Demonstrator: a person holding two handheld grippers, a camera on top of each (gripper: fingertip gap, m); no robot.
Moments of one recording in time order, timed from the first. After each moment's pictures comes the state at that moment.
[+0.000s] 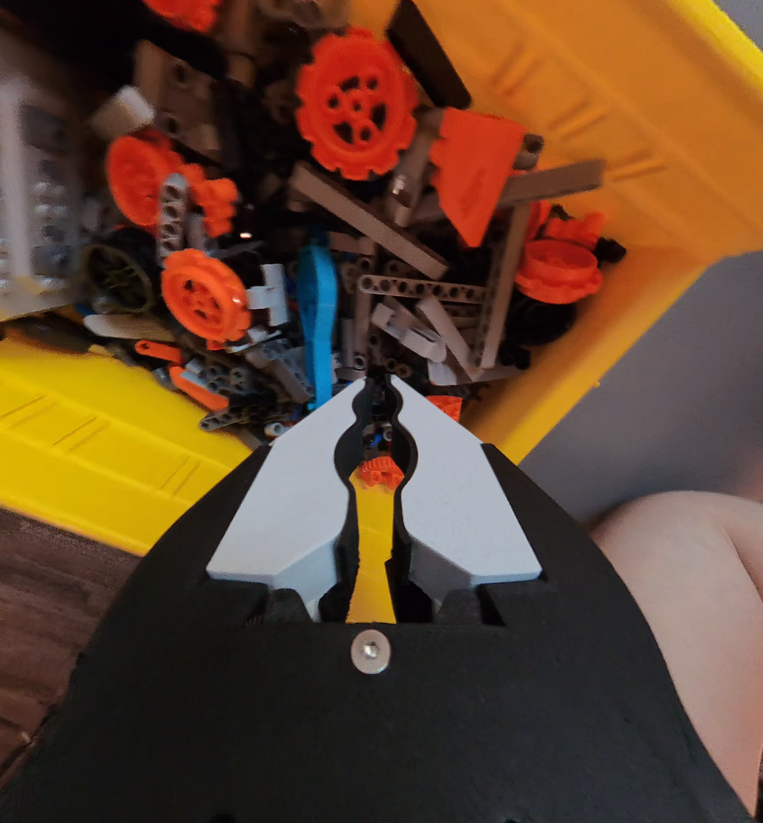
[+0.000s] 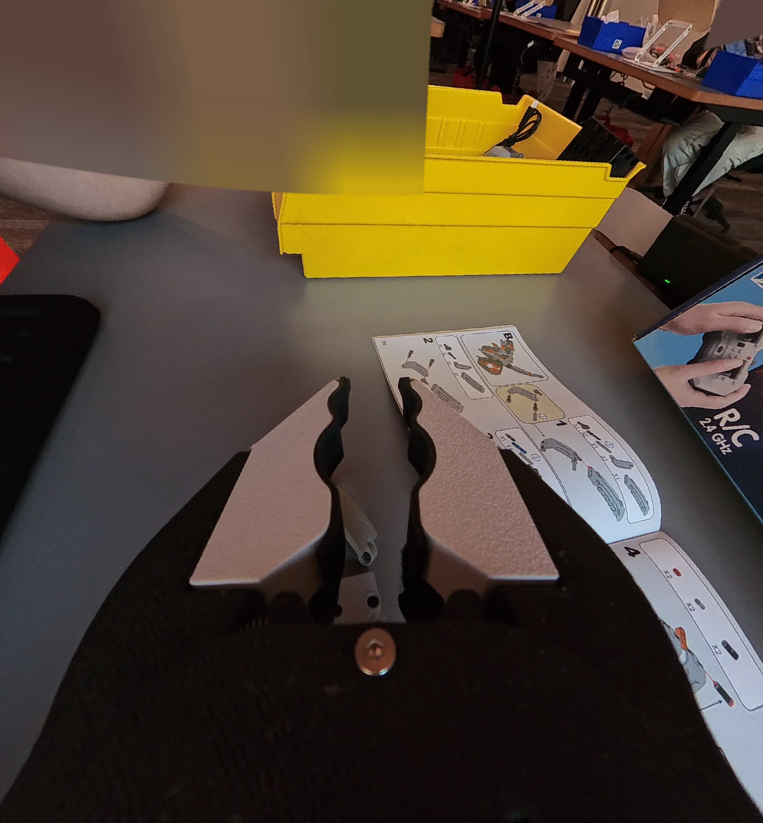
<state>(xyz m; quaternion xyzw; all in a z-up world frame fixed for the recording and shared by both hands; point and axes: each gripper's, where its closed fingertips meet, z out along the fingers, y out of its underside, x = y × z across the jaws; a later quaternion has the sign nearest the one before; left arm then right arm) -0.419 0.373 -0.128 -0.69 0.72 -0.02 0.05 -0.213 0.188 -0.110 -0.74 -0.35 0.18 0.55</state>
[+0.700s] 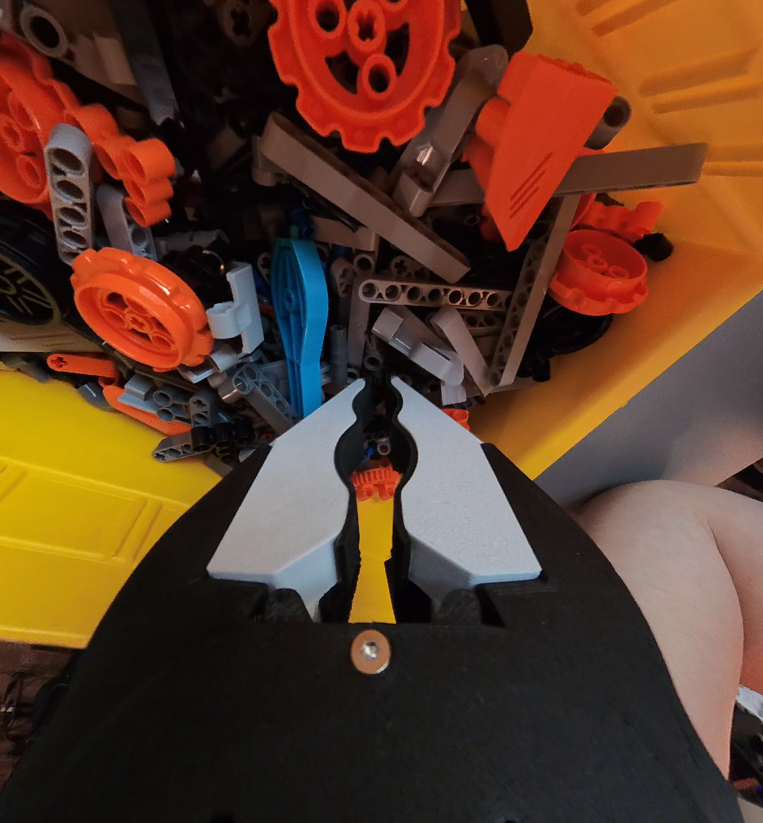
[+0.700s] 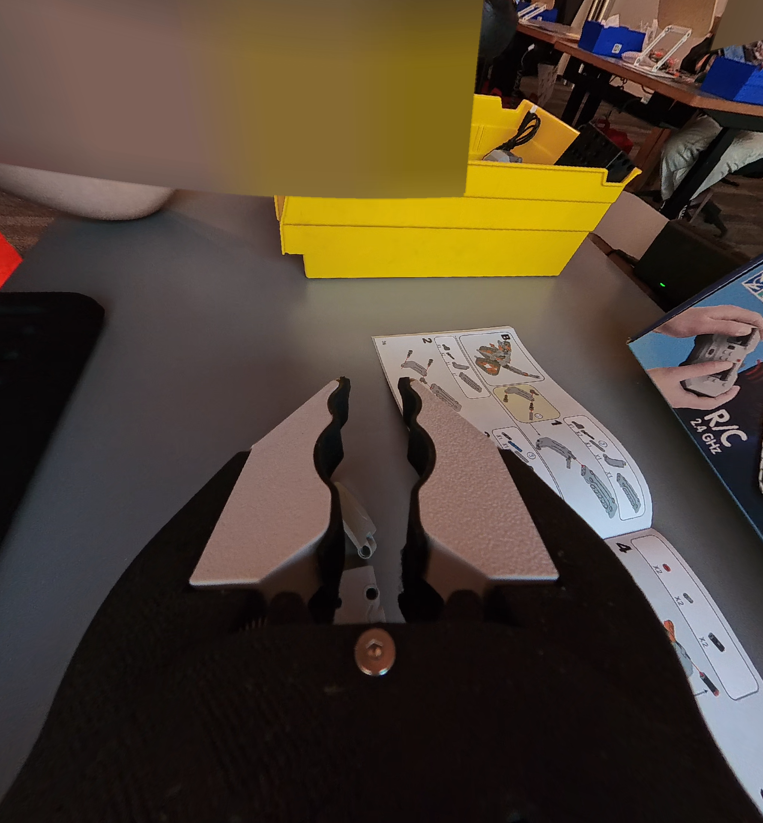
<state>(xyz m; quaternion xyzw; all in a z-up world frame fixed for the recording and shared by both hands) -0.426 0.372 -0.160 -0.70 0.71 -0.01 -0.05 -0.210 0.185 -0.108 -0.74 -0.35 0.18 0.55</state>
